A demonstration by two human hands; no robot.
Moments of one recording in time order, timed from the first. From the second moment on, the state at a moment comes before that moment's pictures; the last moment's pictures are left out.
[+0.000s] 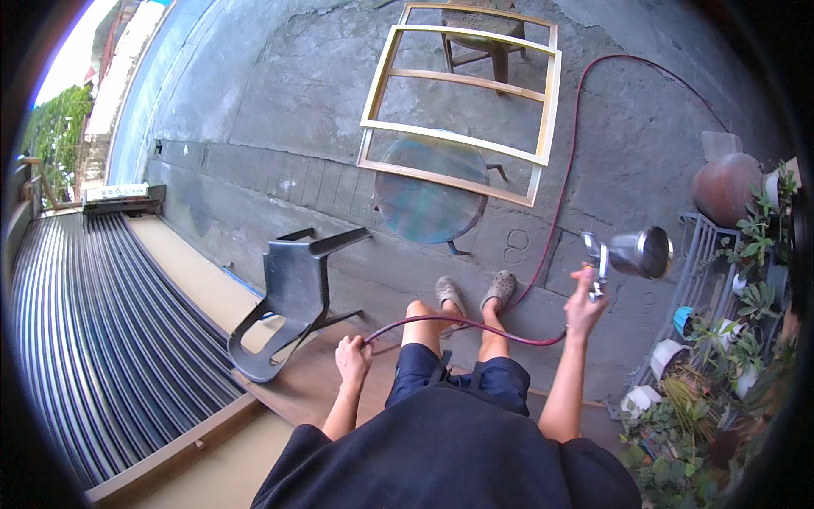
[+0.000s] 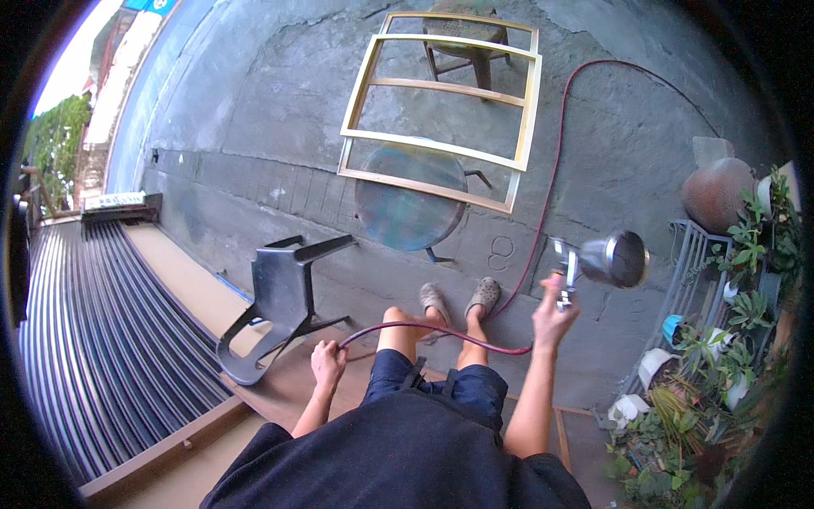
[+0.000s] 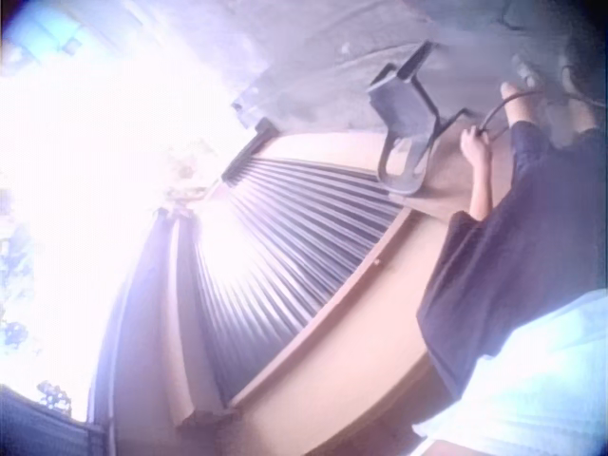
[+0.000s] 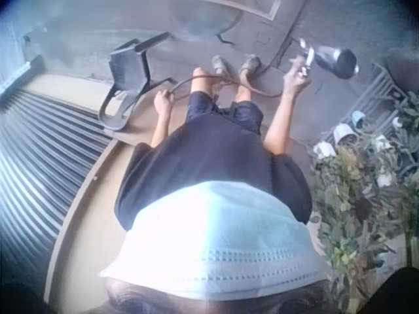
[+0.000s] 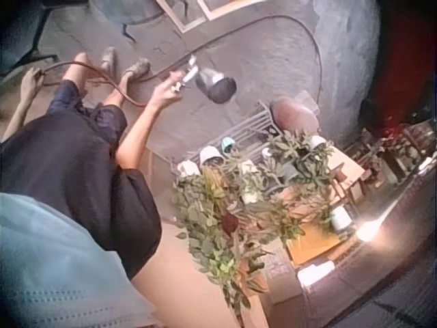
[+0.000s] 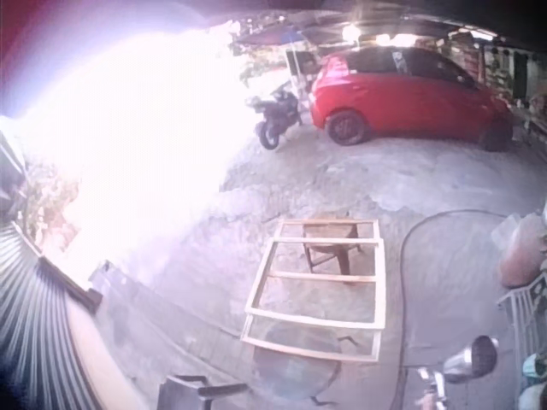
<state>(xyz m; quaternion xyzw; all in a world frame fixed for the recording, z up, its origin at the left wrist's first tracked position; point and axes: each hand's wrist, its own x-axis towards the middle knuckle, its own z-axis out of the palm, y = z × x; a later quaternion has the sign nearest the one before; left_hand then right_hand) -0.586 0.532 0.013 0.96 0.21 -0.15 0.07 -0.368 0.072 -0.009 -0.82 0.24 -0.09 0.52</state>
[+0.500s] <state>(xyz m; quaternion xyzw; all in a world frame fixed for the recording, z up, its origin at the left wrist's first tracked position) -0.468 0.639 0.030 0.83 0.15 -0.24 0.48 -0.343 0.126 -0.063 -0.75 0.50 -0.23 0.35</state>
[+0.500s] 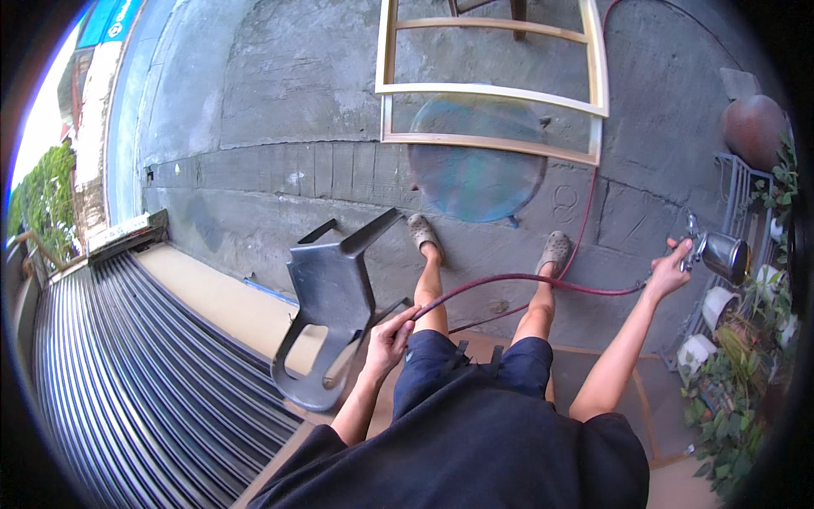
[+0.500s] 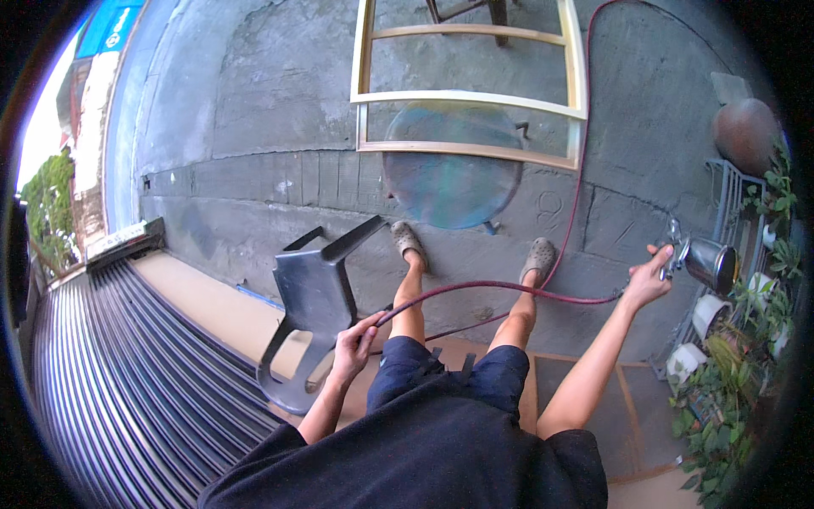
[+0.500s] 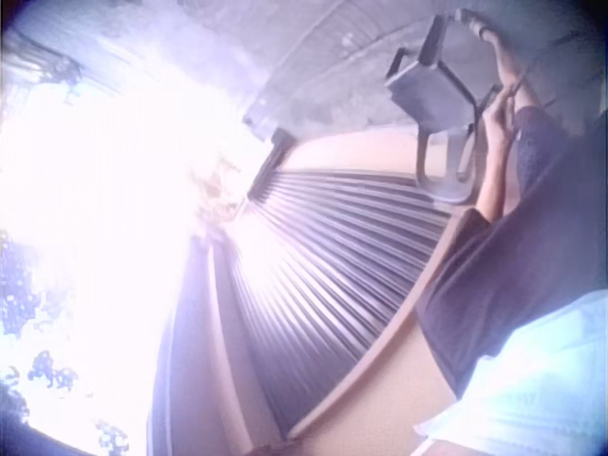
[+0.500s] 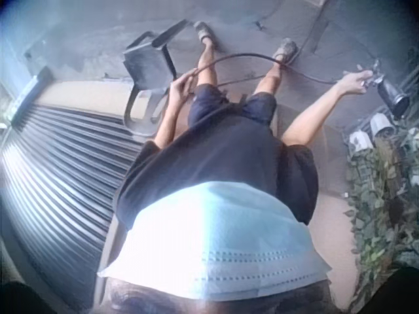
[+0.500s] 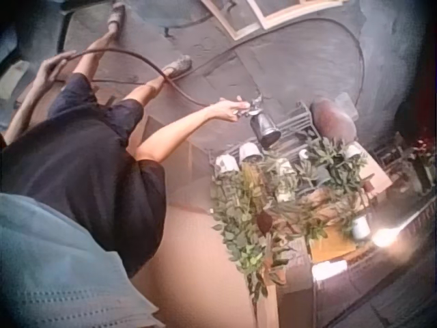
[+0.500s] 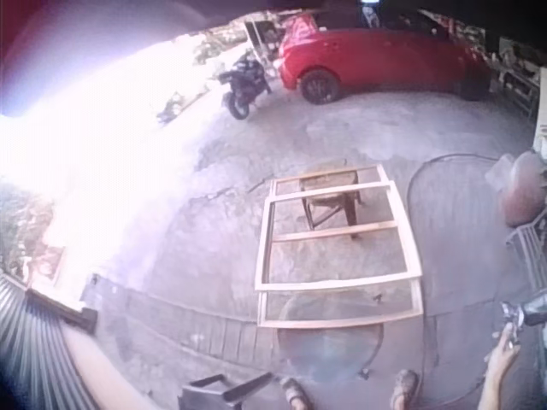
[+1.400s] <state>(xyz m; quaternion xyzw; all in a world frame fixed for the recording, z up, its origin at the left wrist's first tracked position) -0.457 1.002 0.013 0.79 0.44 -0.08 0.42 -0.205 0.708 -0.179 -0.76 0.10 -0.08 0.63</state>
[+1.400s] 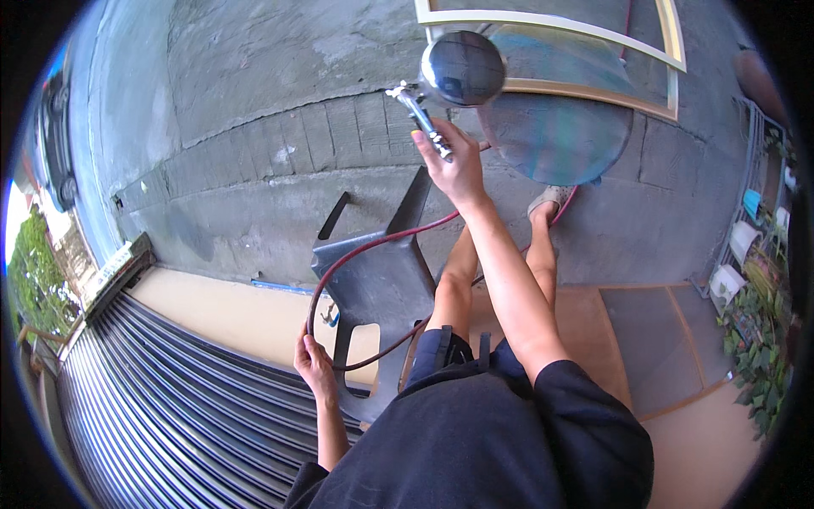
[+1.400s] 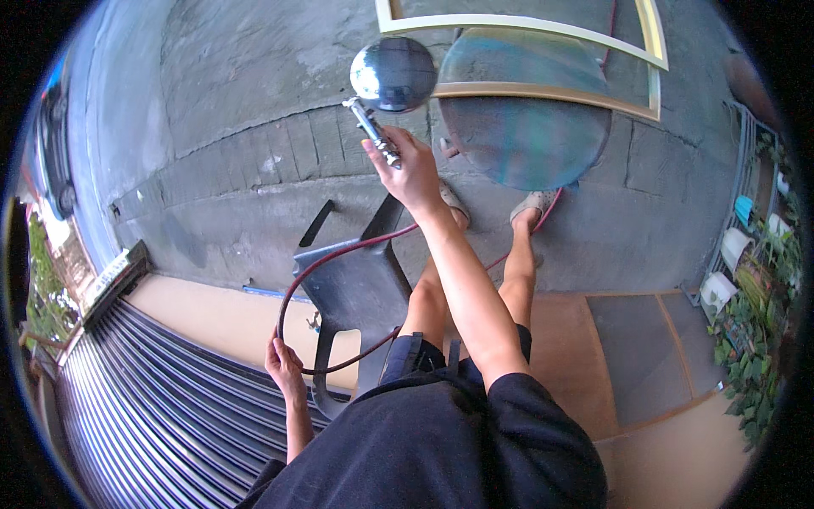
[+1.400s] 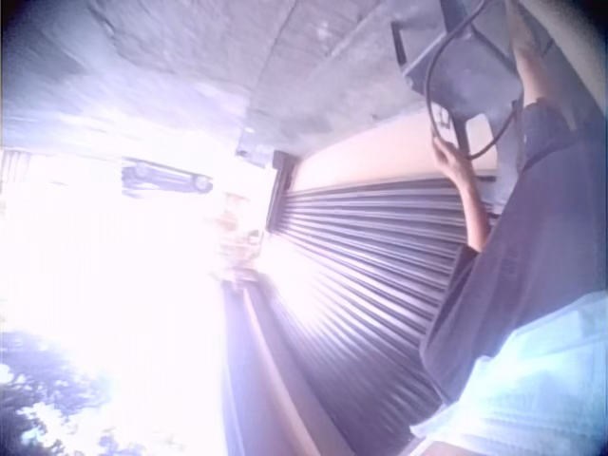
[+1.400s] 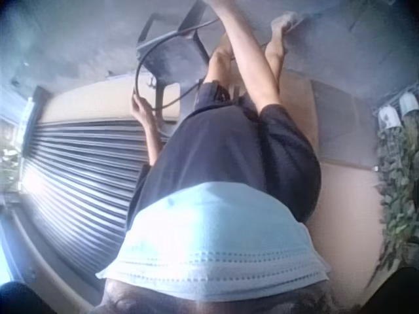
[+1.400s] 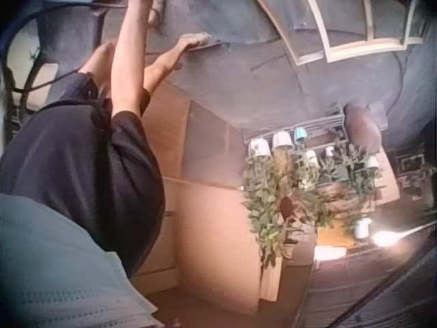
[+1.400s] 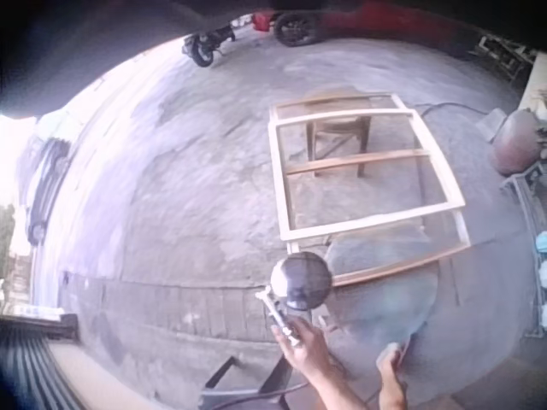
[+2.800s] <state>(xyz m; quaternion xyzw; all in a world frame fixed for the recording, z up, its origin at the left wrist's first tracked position) -0.335 0.737 0.016 0.80 0.26 -0.28 0.45 -0.245 0.311 -0.226 -0.72 0.46 -0.18 0.49</state>
